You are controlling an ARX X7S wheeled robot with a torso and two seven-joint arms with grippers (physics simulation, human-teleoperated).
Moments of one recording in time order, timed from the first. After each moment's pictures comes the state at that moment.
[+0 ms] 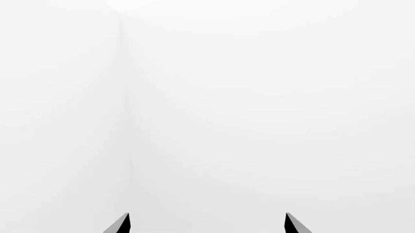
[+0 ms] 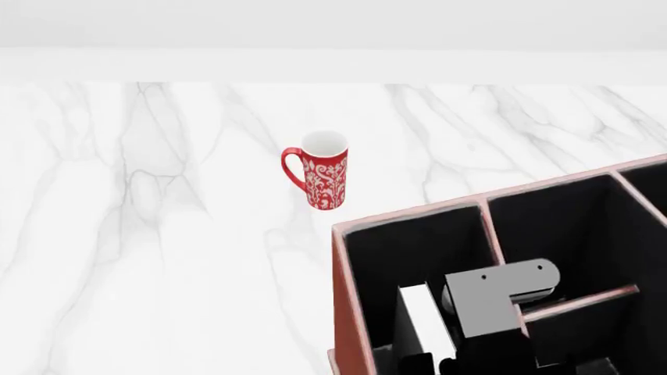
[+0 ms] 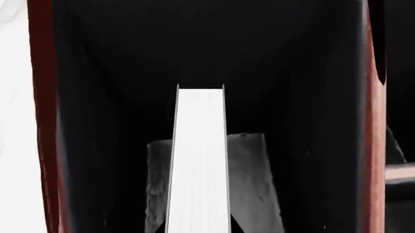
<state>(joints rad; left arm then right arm) -0.08 -0.57 -0.40 0.73 -0.49 -0.50 -0.26 0.80 0.75 -0.75 -0.09 1.43 0.89 0.58</state>
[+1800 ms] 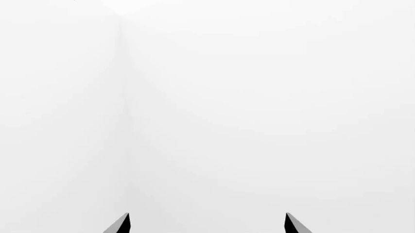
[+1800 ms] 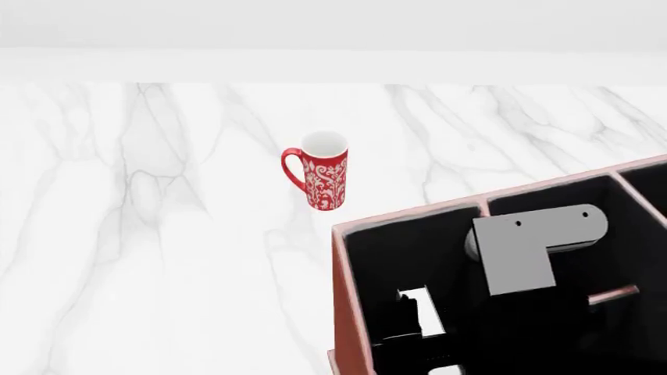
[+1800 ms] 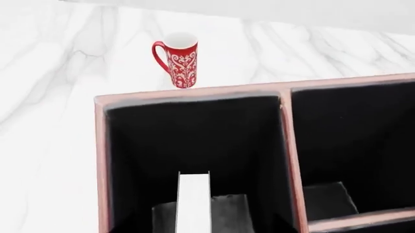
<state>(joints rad) -0.07 -0.58 -0.40 0.75 -0.51 -0.49 -0.27 0.83 0.82 -0.63 -0.28 1.51 0.85 0.71</state>
